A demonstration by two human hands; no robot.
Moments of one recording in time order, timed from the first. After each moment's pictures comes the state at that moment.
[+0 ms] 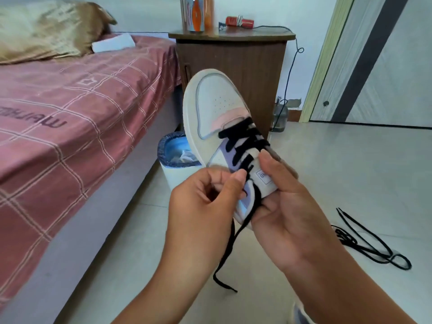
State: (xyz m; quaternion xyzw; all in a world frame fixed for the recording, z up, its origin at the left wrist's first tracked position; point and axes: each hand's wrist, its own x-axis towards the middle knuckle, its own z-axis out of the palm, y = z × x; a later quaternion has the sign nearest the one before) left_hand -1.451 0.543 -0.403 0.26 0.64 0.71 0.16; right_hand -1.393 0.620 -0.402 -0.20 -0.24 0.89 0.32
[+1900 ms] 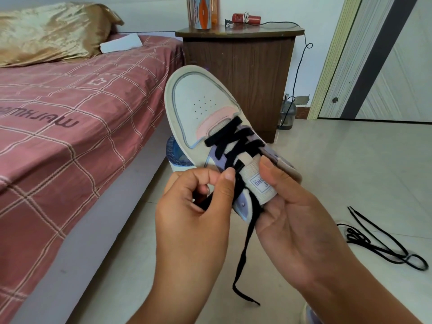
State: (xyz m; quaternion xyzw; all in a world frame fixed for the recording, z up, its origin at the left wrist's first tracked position) left_hand -1.455 0.522 -0.405 0.22 0.68 0.69 0.02; right_hand -1.391 0.600 -0.394 -0.14 -0.30 0.90 0.27
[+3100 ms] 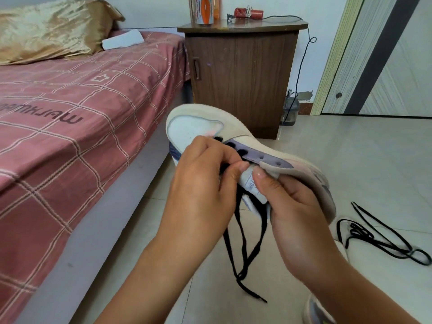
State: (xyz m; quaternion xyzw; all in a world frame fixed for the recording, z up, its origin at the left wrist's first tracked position) left_hand -1.491 0.530 -0.410 0.48 0.73 0.47 -0.14; right_hand -1.393 0.603 -0.424 -0.20 -0.56 0.72 0.35
